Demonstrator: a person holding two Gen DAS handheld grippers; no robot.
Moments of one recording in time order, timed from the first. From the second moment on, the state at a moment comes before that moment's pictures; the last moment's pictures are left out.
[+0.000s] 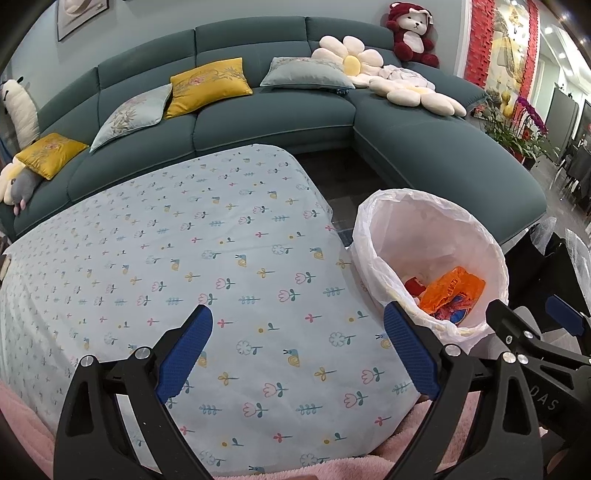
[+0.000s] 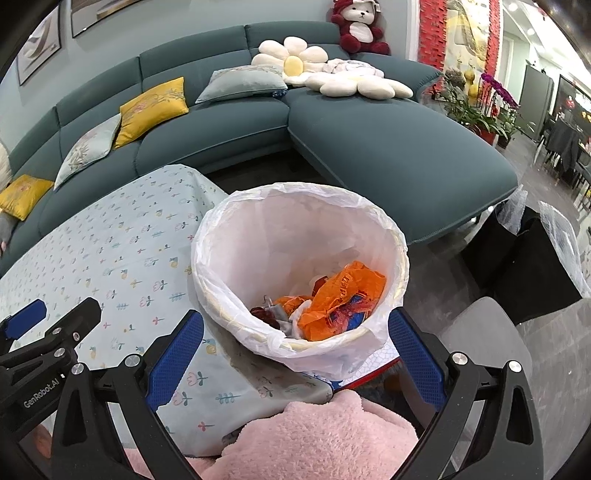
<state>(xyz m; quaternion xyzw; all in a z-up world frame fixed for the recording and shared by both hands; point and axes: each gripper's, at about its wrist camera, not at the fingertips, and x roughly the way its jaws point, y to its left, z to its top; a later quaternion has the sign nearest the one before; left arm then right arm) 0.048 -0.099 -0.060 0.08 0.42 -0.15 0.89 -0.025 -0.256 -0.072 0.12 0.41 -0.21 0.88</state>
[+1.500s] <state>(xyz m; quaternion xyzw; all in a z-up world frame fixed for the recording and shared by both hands) 0.057 -0.113 -0.060 0.09 0.42 -0.17 0.89 -0.025 -0.262 -0.079 0.13 0.43 -0.23 0.87</state>
